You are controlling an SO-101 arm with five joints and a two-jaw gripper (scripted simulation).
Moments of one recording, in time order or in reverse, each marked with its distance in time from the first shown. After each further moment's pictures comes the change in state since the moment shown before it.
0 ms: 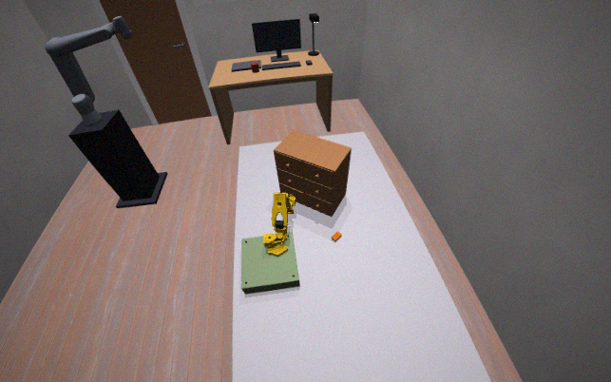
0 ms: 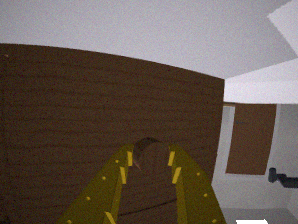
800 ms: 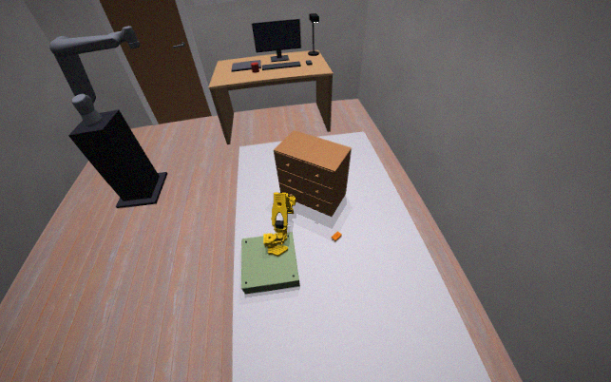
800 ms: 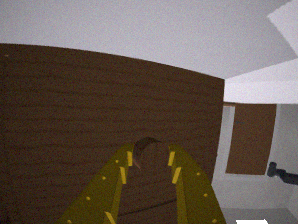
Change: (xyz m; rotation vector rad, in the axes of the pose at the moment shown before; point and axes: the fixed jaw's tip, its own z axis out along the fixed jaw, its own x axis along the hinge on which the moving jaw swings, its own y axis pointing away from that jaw) arm 0.000 0.000 0.000 0.000 0.000 0.000
